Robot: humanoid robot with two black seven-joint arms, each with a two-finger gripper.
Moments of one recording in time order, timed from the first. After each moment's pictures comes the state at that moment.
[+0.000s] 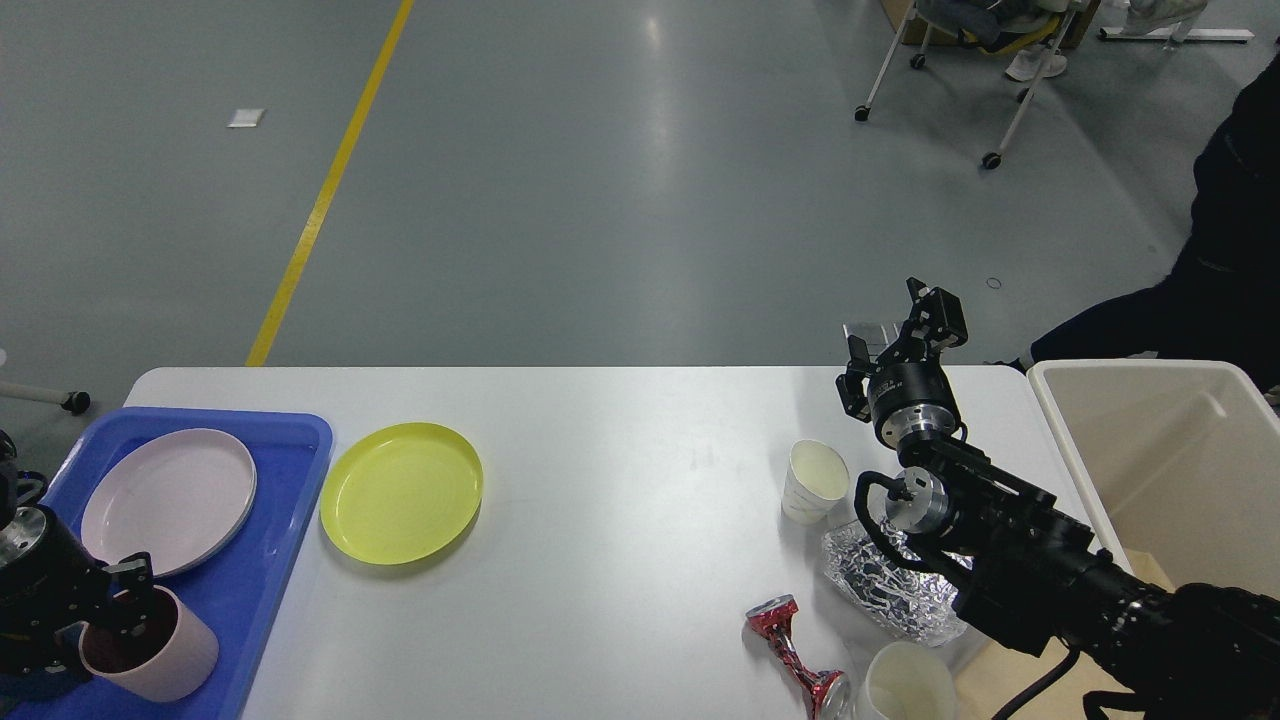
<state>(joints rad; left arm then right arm) -1.23 0.63 1.14 -0.66 0.03 -0.96 0.10 0.71 -0.10 0.46 0.59 0.15 -0.11 0.61</state>
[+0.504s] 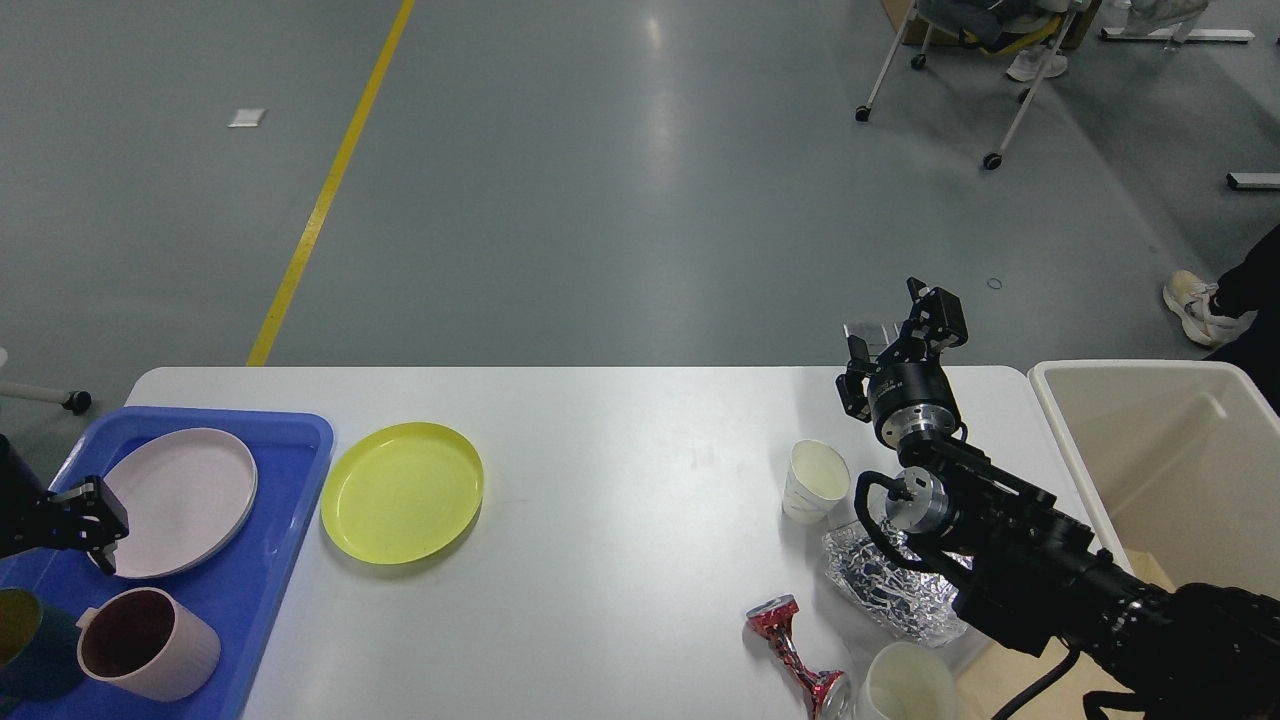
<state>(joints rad) -1.46 0.63 1.35 -0.71 0.02 -0.96 0.08 0.71 -0.10 0.46 0.59 0.15 -0.11 0.61</state>
